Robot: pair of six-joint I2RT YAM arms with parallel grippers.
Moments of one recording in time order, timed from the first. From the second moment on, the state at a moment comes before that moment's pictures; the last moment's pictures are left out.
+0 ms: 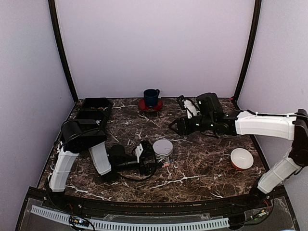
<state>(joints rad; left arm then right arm) -0.88 2.29 0.67 1.52 0.39 -0.03 0.77 1.45 0.97 -0.09 -0.13 0.24</state>
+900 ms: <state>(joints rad) -0.88 2.30 0.67 1.53 0.43 -0.03 0.74 1.66 1.01 -0.10 -0.47 0.35</state>
